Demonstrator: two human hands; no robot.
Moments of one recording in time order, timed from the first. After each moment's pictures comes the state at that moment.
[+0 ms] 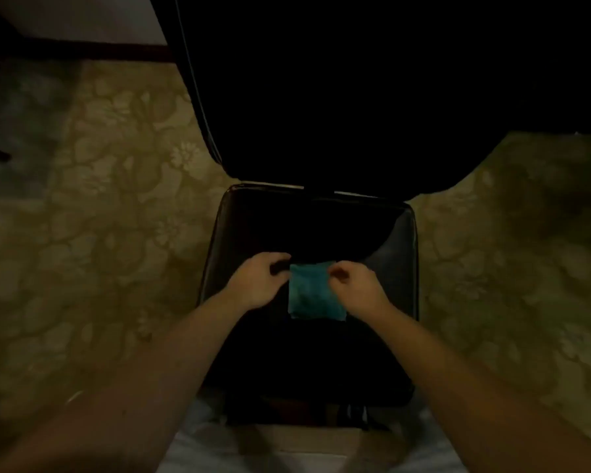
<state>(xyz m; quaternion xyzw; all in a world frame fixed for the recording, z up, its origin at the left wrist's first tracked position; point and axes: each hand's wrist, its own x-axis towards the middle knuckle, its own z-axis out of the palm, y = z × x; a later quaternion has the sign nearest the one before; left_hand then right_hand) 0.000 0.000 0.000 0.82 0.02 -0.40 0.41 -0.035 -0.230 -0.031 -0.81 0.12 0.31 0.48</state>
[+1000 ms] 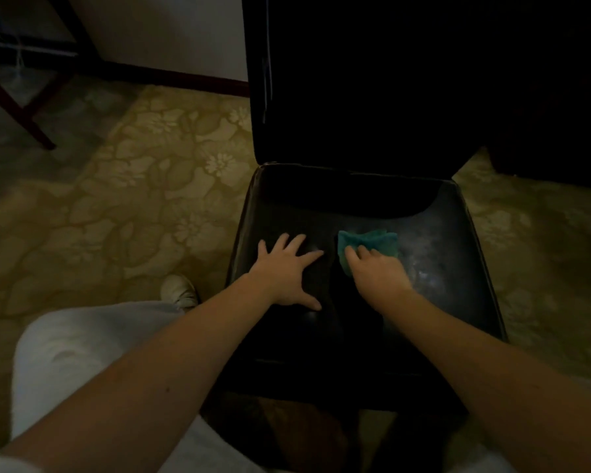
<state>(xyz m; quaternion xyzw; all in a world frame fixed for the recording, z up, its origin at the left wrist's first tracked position) -0.072 0.039 -0.113 0.93 -0.21 -0.29 0.02 -0.084 -0.159 -0.136 -0.97 -0.17 0.13 -0.12</state>
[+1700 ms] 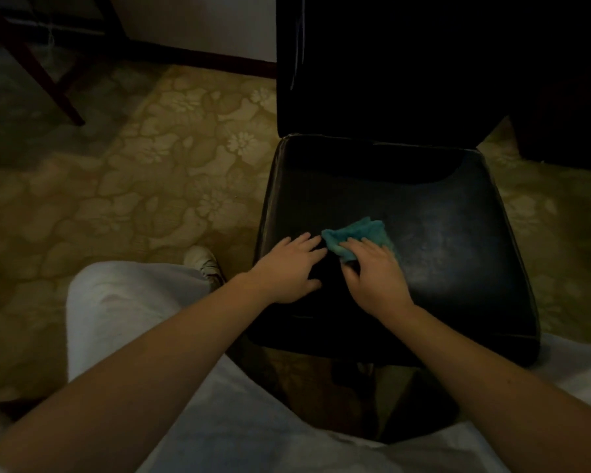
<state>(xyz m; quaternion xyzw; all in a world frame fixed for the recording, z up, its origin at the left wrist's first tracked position) -0.153 0.074 -0.117 0.94 -0.24 -0.24 0.08 -0.171 -0.108 -0.133 -0.97 -0.10 0.06 0.22</state>
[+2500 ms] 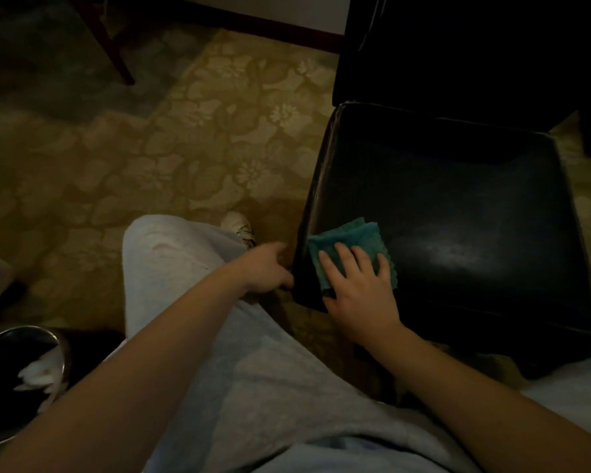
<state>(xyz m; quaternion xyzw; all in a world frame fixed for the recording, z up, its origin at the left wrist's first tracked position) -0.234 0.175 -0.129 0.83 0.12 -0.37 0.40 -0.254 -0.030 -0.150 -0.96 -0.25 0.10 -0.01</state>
